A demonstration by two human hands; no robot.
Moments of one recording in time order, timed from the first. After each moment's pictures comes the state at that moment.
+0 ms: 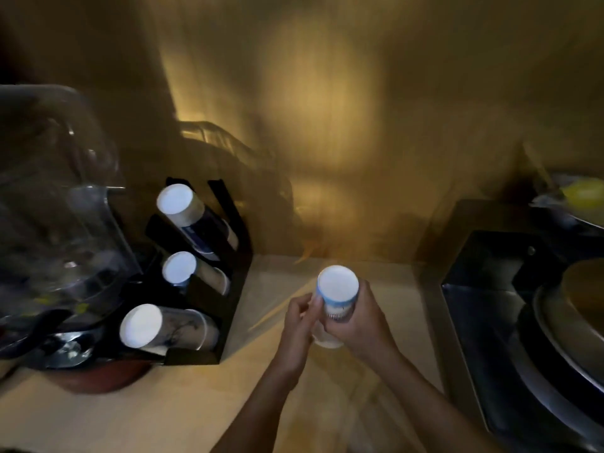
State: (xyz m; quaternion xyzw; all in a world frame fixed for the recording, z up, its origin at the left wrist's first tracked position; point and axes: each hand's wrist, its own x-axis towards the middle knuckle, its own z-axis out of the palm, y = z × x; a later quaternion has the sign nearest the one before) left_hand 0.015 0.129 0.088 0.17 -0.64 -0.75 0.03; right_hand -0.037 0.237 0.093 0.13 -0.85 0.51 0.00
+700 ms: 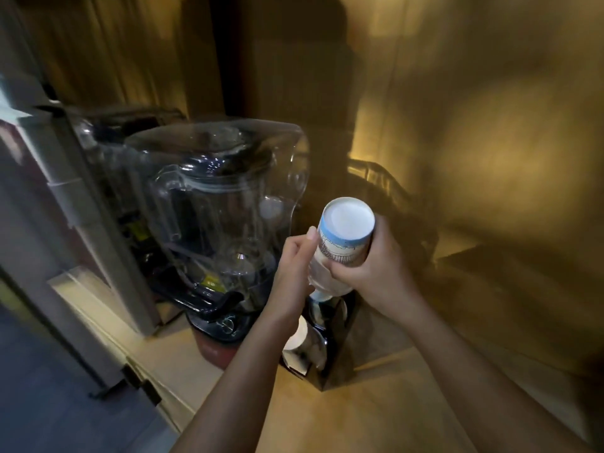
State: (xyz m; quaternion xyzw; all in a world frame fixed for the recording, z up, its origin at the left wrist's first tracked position) left_hand 0.068 -0.054 0.213 0.22 -0.63 -0.69 0.27; right_hand -0.021 0.042 0.232 0.42 -0.73 0.53 0.03
